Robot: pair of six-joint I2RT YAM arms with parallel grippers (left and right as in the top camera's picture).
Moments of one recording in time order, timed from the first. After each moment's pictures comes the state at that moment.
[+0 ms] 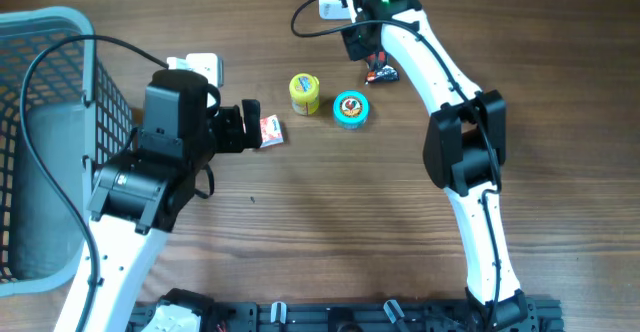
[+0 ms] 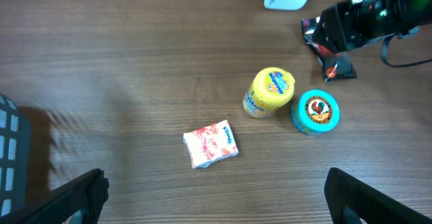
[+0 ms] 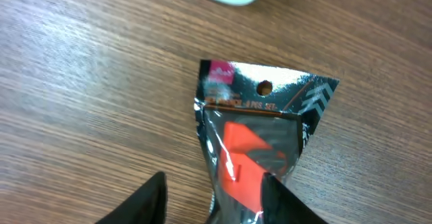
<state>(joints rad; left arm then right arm) -0.28 1.13 1.17 -0.83 -0.09 -0.25 0.38 2.51 2.30 -0.96 0.12 -0.01</state>
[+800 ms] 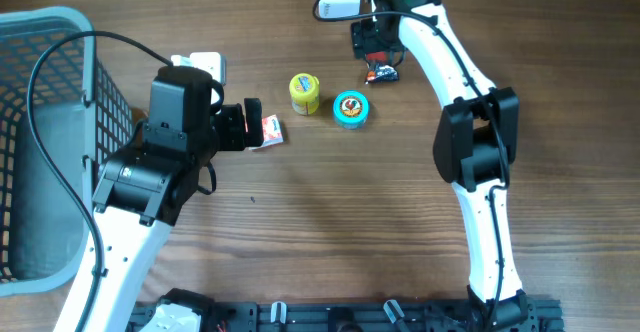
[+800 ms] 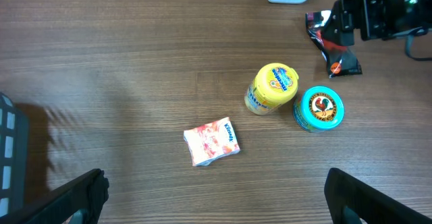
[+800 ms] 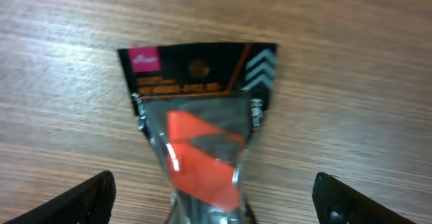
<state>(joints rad) -0.28 1.15 1.17 -0.83 -0.09 -0.25 0.31 2.52 2.30 -1.00 0.07 0.11</state>
